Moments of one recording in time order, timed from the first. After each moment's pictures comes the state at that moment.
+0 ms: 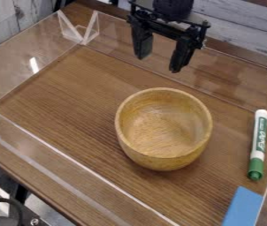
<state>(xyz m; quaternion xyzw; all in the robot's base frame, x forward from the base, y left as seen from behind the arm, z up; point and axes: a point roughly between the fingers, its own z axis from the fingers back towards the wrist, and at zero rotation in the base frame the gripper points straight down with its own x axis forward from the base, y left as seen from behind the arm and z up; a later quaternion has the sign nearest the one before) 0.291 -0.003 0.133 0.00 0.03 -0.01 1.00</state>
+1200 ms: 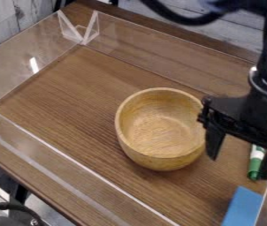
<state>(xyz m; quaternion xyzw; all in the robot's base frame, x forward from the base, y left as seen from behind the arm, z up) 0.223 -0.148 0.097 0.00 -0.02 0.03 1.00</state>
